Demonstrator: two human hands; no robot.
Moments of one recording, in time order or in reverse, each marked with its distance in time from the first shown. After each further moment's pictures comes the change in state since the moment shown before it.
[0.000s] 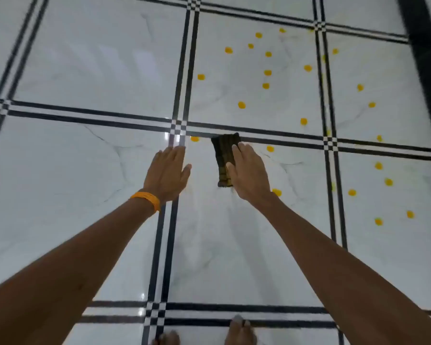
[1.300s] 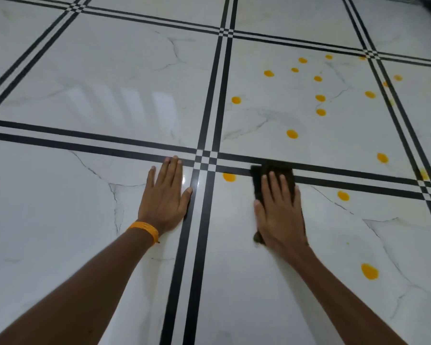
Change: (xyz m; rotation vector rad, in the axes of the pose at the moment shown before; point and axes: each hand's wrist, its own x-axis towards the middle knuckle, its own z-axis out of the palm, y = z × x) left_hand 0.131 -0.187 0.160 0.214 0.220 -0.033; right_hand 0.116 0.031 0.196 -0.197 0.217 0.038
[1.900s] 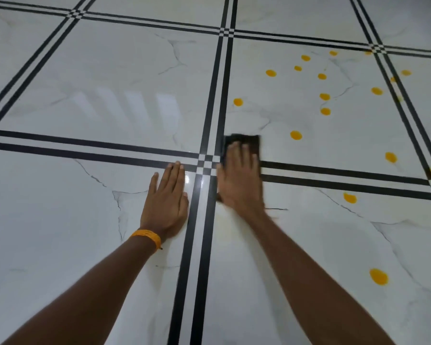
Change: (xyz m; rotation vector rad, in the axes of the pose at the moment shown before) left_hand 0.000 -0.005 0.002 -0.076 0.008 0.019; right_hand 0.094 -0.093 -0.006 0.124 0.006 0.075
